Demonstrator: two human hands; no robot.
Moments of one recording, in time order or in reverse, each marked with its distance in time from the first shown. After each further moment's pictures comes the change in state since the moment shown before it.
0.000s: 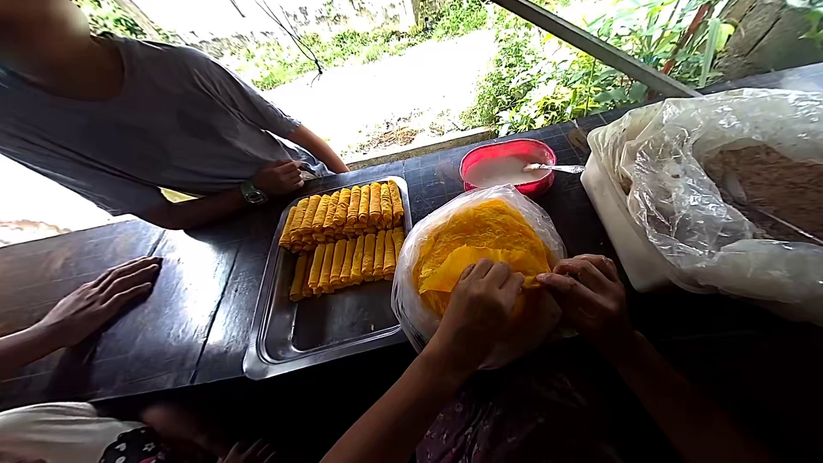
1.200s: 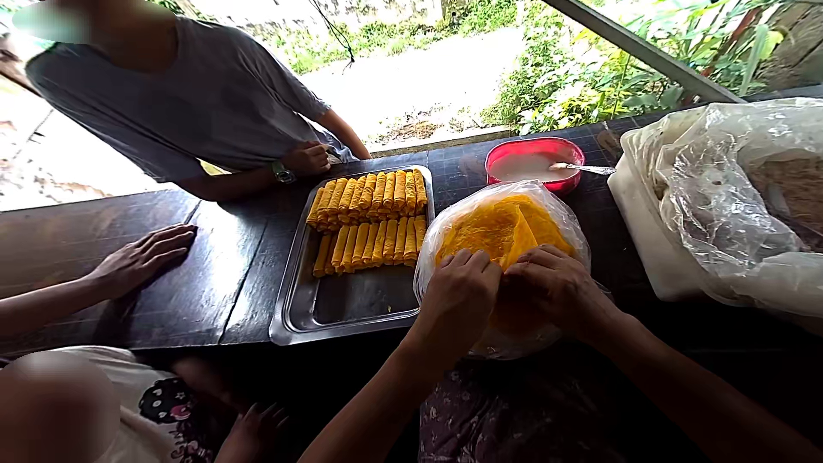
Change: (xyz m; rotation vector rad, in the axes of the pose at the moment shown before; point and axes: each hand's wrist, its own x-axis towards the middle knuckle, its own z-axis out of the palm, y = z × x) left_hand -0.016 -0.017 -0.046 0.149 -0.155 -0.129; right_hand 0.063 -0.046 0.019 0.243 -0.422 -0.030
